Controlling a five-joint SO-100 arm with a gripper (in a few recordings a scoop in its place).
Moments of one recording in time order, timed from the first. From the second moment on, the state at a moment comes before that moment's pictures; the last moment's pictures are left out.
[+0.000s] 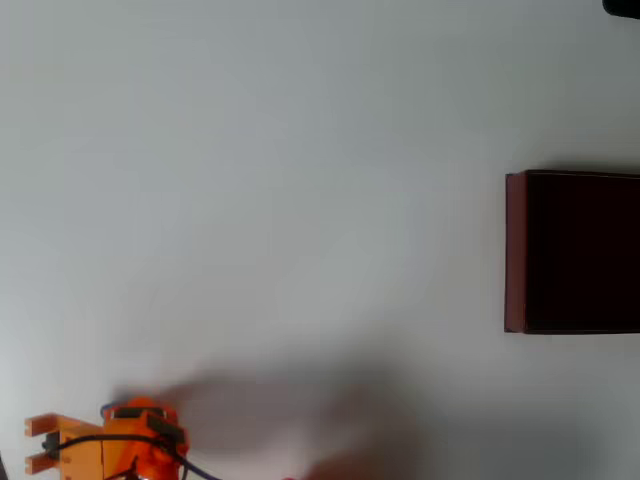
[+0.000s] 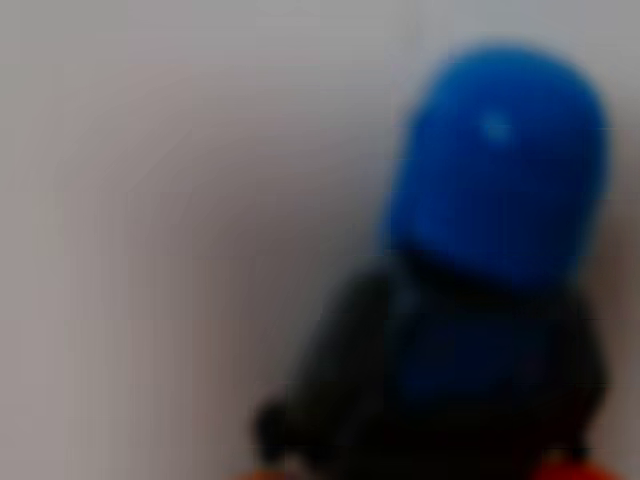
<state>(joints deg) -63.5 121.7 149.5 50.6 61.6</state>
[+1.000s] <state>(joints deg) -62.0 126.7 154.0 49.7 64.6</state>
